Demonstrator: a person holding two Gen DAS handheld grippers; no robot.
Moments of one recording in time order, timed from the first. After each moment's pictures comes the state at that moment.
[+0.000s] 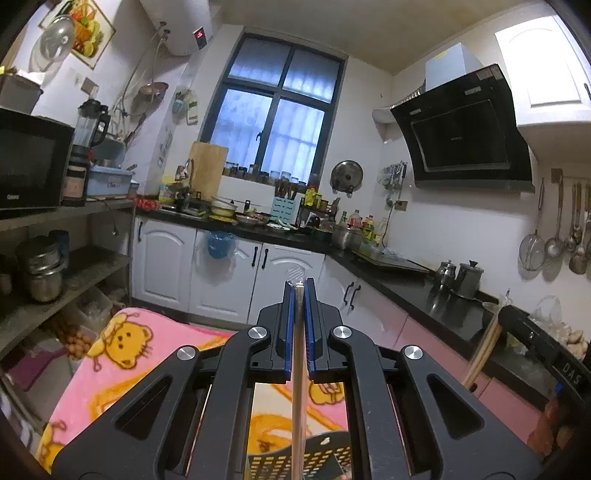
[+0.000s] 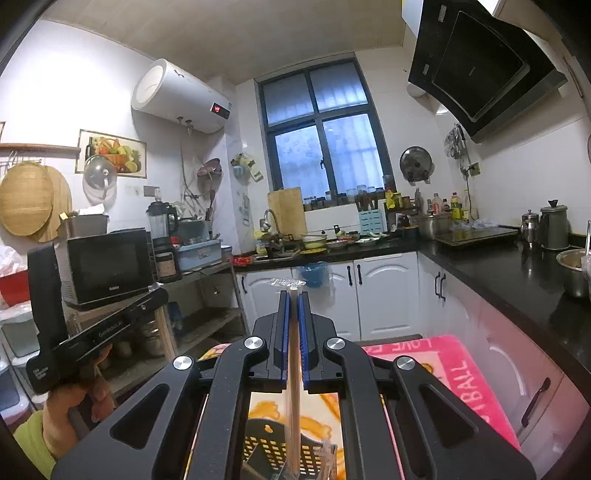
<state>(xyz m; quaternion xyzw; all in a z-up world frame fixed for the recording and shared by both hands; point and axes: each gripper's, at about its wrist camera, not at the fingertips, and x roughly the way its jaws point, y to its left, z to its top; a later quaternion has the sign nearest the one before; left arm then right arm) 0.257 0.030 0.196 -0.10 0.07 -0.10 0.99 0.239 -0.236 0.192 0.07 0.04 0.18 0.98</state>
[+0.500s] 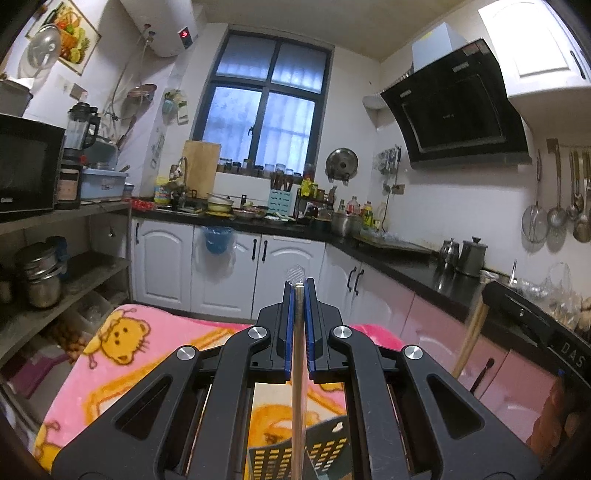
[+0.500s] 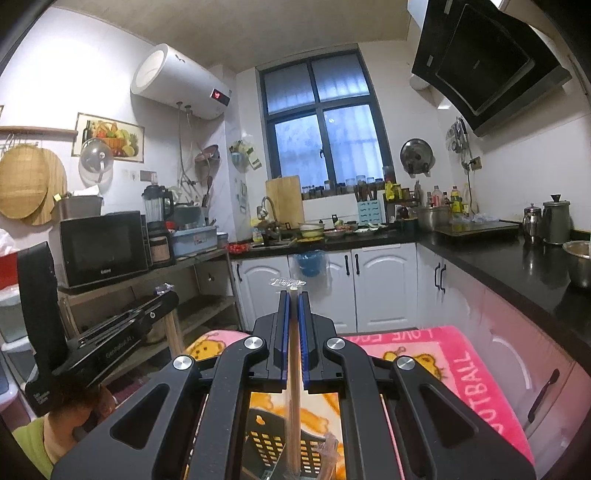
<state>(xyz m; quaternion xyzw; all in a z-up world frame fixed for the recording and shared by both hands) 0.269 0.015 0.156 -0.07 0.08 -0.11 0.99 0.257 -0.214 0.159 0.05 0.07 0.17 0.98</state>
